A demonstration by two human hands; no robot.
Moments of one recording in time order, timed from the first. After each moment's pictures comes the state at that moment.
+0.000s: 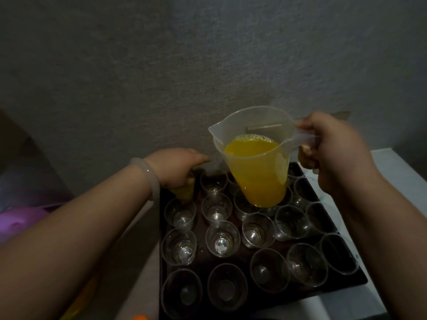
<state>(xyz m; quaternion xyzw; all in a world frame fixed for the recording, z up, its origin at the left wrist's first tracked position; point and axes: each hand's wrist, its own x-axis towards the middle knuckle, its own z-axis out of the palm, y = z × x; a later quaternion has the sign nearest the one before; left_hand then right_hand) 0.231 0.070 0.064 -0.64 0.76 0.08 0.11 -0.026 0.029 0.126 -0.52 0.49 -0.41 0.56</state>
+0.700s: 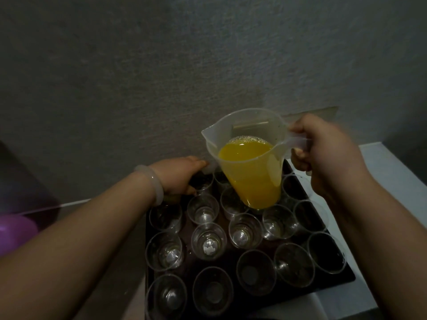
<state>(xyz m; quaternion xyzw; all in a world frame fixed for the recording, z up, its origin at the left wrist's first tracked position) 0.206 0.052 0.040 -0.63 0.76 0.14 0.11 -0.041 0.021 0.121 -0.54 0.47 -0.40 0.58</state>
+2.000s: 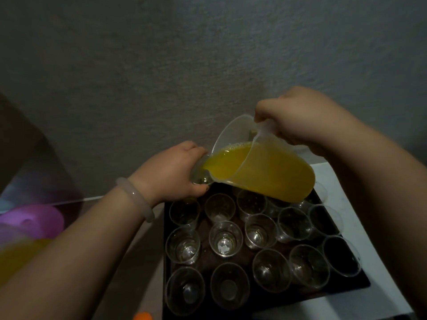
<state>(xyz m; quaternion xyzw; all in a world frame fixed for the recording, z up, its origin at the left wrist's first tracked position) 0.206 0.119 0.100 -0.69 0.72 0.05 -0.06 0.013 0.027 0.182 -0.80 0.48 -0.16 0.32</state>
